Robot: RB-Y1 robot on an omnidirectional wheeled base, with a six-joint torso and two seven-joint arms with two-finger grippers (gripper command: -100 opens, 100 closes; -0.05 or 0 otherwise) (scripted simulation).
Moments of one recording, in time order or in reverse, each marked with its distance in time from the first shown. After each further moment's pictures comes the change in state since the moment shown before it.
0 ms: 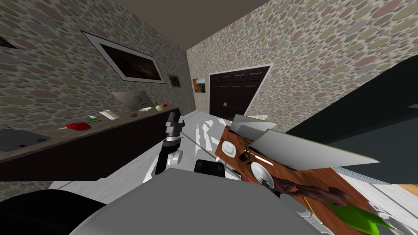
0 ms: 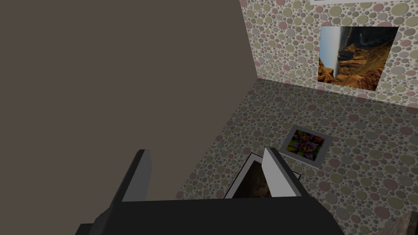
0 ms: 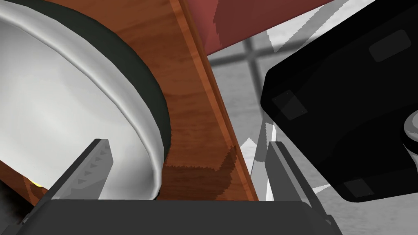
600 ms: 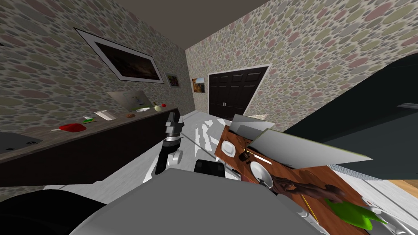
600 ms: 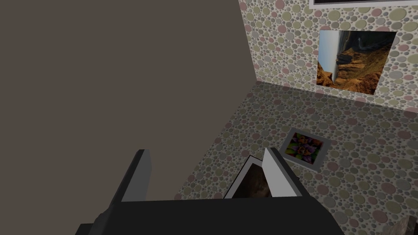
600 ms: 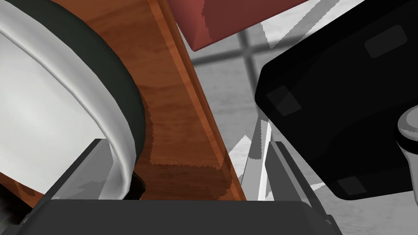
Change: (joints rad) left arm 0.000 0.000 0.000 0.000 0.000 0.000 0.000; right arm -0.001 0.010 0.069 -0.027 -0.122 0.059 0.097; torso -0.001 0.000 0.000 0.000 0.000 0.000
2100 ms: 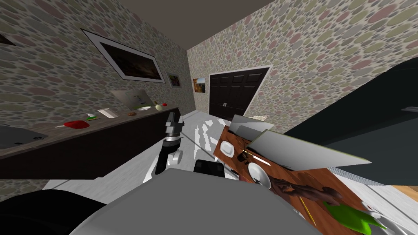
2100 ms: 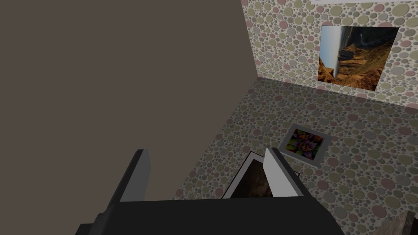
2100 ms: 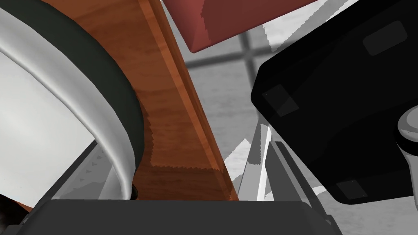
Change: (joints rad) left arm 0.000 0.000 0.000 0.000 0.000 0.000 0.000; right arm -0.012 0.088 0.013 0.045 -0.045 0.061 0.079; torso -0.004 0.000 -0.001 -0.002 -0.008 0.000
